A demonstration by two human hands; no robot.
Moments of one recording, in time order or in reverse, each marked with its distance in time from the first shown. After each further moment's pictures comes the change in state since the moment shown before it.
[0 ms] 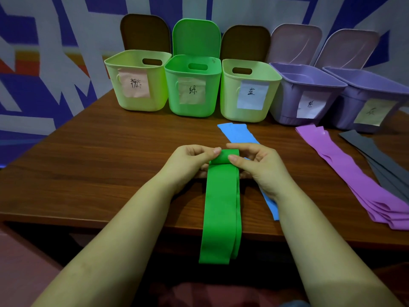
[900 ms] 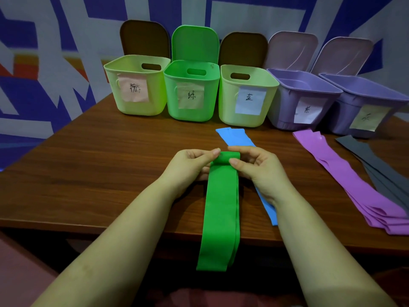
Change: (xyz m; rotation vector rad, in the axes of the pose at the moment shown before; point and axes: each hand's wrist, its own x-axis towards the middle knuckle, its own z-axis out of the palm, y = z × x) left_hand 0.004 0.000 0.003 -0.094 -0.011 -0.011; right_hand 0.005 0.005 -0.002 0.057 0.043 -0.020
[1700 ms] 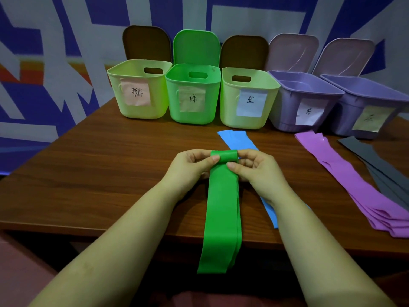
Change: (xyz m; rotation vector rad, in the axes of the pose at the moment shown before) left_hand 0.002 -0.004 -0.002 -0.004 0.046 0.115; right_hand 0.004 0.003 0.002 -0.034 -0.018 0.036
